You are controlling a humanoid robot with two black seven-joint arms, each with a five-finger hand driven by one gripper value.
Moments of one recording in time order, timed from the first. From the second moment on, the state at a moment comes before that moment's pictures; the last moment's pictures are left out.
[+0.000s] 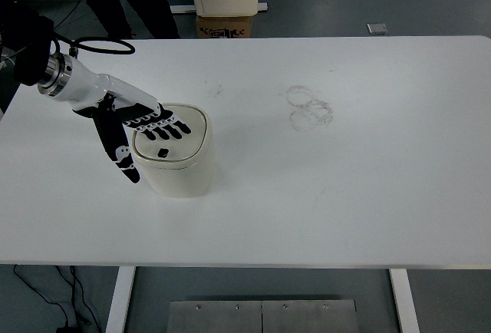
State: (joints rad) left arm -1.93 0.71 0.69 -1.43 0.35 -0.61 0.04; right arm 0.04 0.00 0.28 0.10 -0.31 0.06 0.15
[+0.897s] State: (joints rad) left arm -1.91 0.70 0.69 -1.43 0.35 -0.61 0.04; right arm 0.04 0.00 0.28 0.10 -0.31 0.06 0.15
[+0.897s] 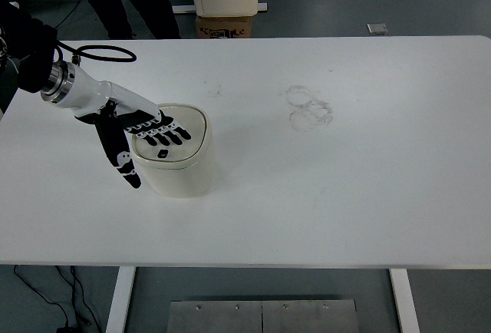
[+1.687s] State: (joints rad) left arm -1.92 0.73 0.58 -1.16 0.14 -0.61 0.03; right arm 0.04 0.00 0.28 0.10 -0.31 0.06 0.15
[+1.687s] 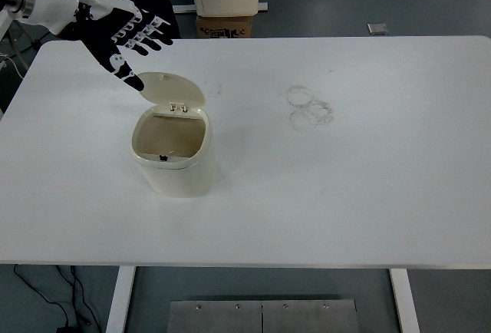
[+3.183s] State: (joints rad) left arm -1.00 0.71 -0.46 -0.51 -0.09 -0.37 -0.10; right arm 0.04 0.00 0.28 0.10 -0.31 0.06 0.15
